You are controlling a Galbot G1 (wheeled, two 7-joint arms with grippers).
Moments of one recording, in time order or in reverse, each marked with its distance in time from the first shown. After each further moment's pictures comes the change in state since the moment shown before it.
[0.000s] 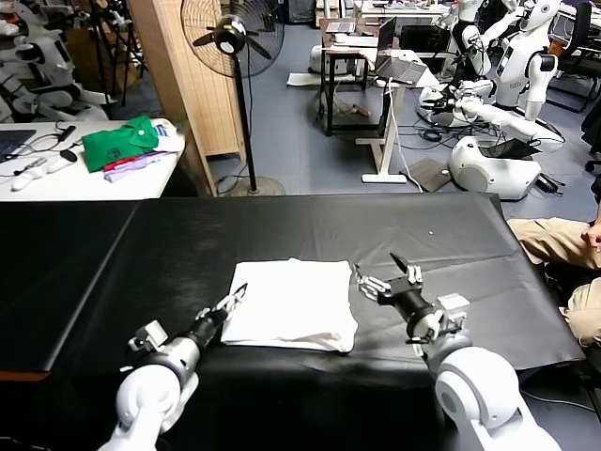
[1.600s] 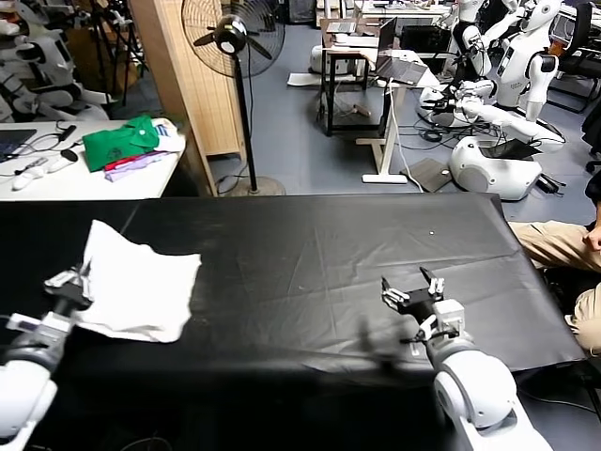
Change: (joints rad) left arm 0.238 0.494 -0.328 -0.148 0.975 -0.120 0.026; right arm -0.018 0.049 0.020 -0.106 -0.256 -0.069 0.011
